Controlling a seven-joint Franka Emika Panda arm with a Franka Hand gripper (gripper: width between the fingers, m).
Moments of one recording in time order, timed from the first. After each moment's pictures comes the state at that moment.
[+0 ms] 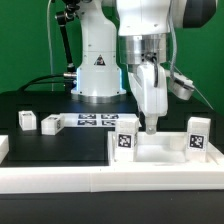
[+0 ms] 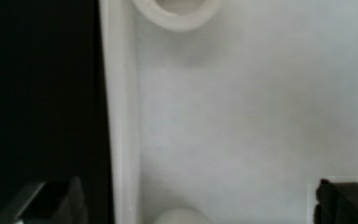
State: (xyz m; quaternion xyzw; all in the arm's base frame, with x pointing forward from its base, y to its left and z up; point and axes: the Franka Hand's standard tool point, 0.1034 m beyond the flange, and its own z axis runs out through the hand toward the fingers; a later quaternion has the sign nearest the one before) arm 0.512 0.058 0.044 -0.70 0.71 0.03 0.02
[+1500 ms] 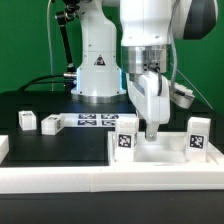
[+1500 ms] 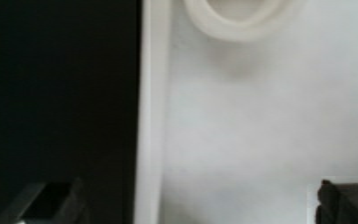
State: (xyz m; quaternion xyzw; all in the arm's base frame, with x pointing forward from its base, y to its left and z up) arm 0.505 0.054 0.029 -0.72 0.70 -0.02 0.04
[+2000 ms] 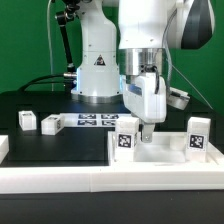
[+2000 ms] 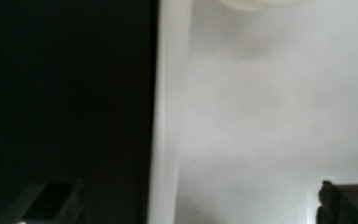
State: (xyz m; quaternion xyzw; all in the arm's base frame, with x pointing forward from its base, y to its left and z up) arm 0.498 0.048 0.019 -0.73 0.68 -0.04 0.04
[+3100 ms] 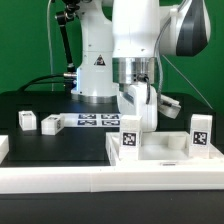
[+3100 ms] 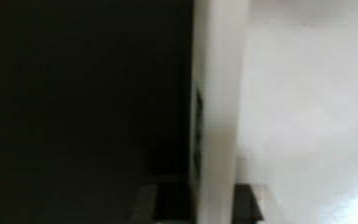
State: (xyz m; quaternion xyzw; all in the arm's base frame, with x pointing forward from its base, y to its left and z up) arm 0.490 0.039 0.005 -0.73 0.69 -0.03 0.03
